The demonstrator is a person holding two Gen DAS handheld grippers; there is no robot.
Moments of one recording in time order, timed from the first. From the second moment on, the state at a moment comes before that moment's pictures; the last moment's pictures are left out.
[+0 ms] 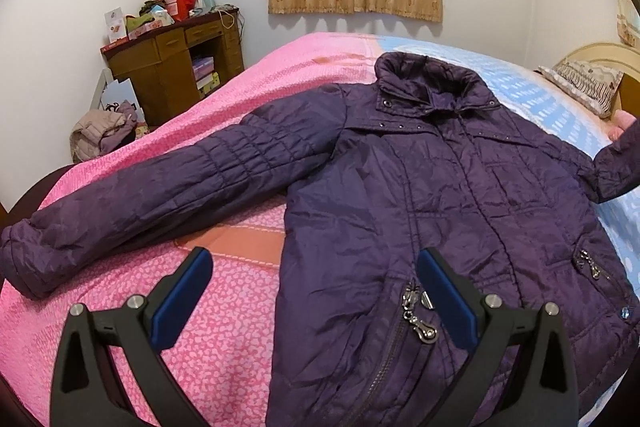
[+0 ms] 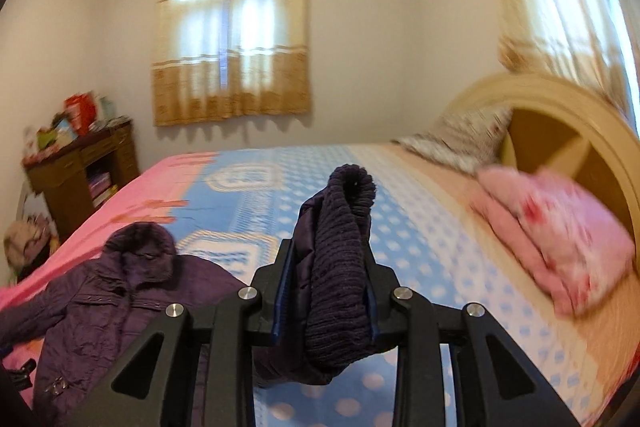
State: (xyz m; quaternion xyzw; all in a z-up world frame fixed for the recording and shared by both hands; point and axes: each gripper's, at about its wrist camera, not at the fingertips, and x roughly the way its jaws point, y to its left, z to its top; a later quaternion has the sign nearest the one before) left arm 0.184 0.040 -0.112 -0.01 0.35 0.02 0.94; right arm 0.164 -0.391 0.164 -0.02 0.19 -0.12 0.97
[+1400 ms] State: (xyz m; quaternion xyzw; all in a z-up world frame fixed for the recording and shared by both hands) left arm 0.210 0.077 -0.094 0.01 0.33 0.05 0.94; right arm 0.241 -0.147 -0.041 -0.06 0.37 0.15 0.92
